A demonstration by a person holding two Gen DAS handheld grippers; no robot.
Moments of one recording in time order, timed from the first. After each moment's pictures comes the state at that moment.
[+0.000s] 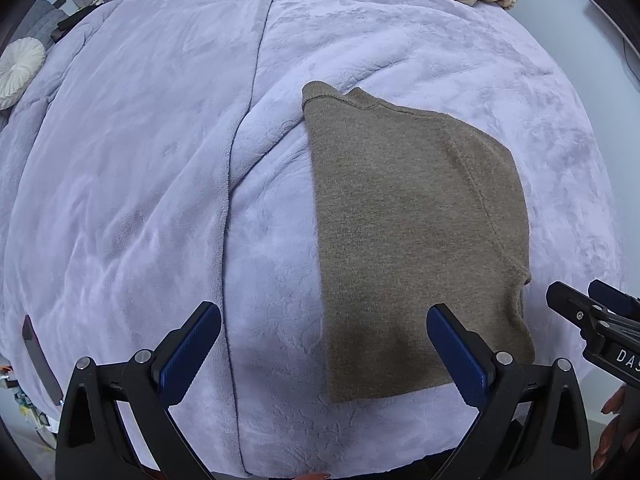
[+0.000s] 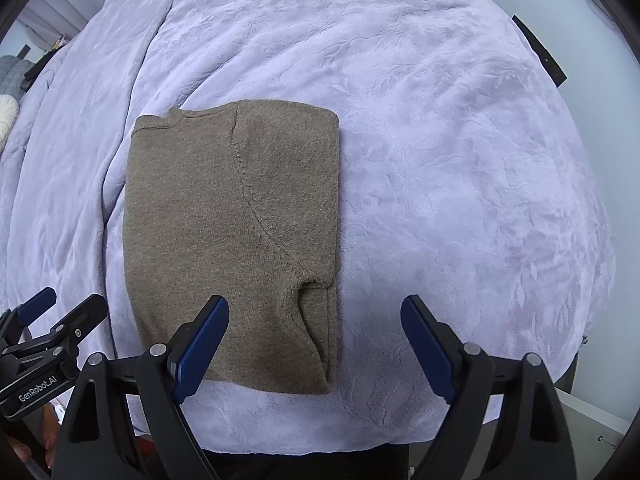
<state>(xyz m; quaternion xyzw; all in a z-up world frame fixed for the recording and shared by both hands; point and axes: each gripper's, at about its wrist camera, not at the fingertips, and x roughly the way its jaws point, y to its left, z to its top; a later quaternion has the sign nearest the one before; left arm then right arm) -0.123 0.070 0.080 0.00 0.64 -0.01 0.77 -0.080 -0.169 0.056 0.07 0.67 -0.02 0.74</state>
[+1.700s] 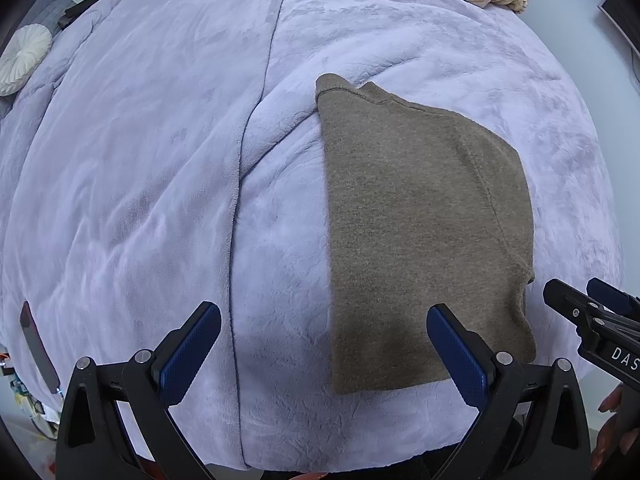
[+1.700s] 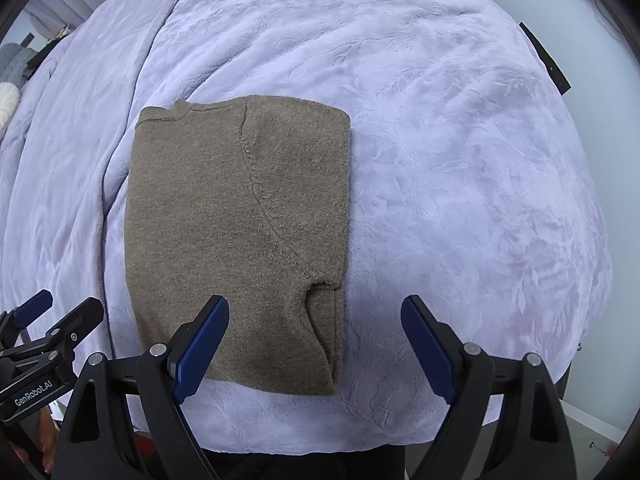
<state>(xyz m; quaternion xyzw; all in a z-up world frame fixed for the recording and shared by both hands) -0.128 0.078 0.080 -0.02 0.65 0.00 0.76 -0.076 -0.158 0.055 0.05 0.67 -0.01 0.74</state>
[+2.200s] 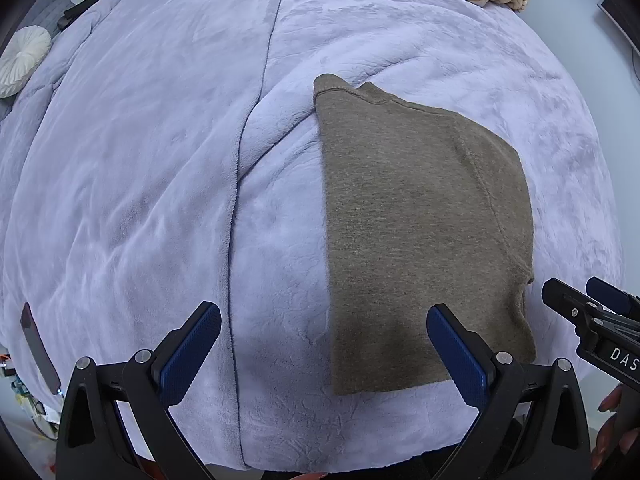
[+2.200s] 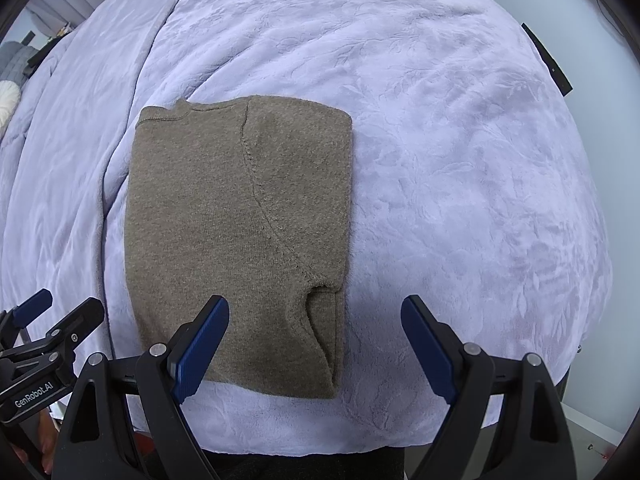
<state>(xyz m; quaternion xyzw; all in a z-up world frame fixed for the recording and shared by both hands) -0.127 0.076 0.079 -0.02 0.65 0.00 0.76 -0.074 -0.160 0.054 0.05 0.67 -0.01 0.74</state>
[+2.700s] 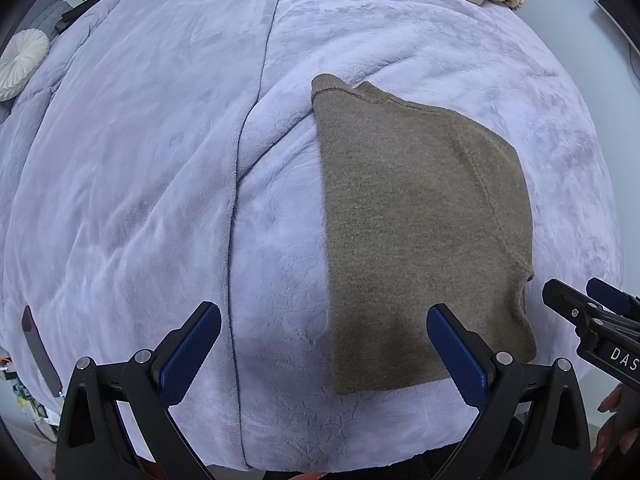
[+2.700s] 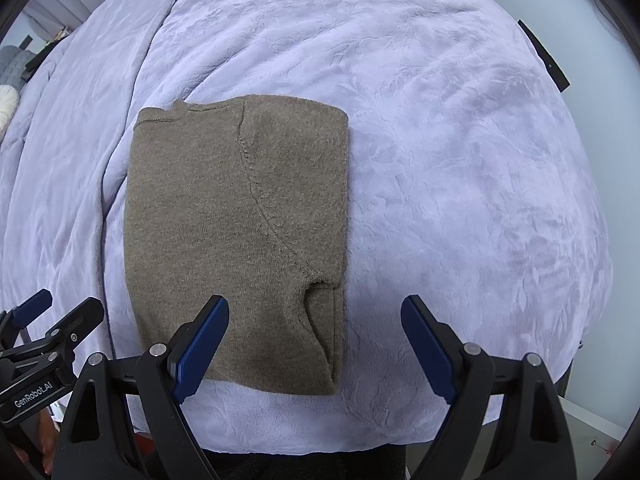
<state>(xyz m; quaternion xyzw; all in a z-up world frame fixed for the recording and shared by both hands) -0.128 0.074 0.079 -0.02 0.65 0.00 0.76 -0.078 -0.161 0.053 0.05 0.67 -0.01 0.74</state>
